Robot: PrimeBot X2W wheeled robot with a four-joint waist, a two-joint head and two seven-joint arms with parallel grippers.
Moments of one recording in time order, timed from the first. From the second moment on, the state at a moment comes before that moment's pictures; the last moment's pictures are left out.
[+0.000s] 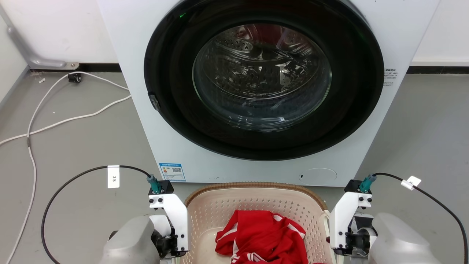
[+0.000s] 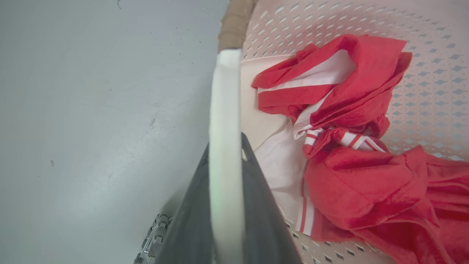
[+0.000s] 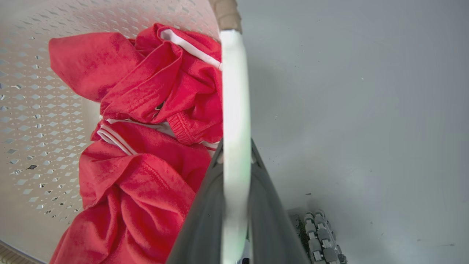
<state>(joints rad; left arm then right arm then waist) -0.66 0.11 -0.68 1.23 -0.87 -0.12 0.47 -0.65 -0.08 0.50 1.29 0.74 0.12 0.53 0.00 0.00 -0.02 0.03</state>
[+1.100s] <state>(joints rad) -0.66 0.12 -0.74 1.23 -0.94 -0.12 0.45 -0.65 -0.08 0.51 1.29 0.75 0.12 0.50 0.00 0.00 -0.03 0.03</state>
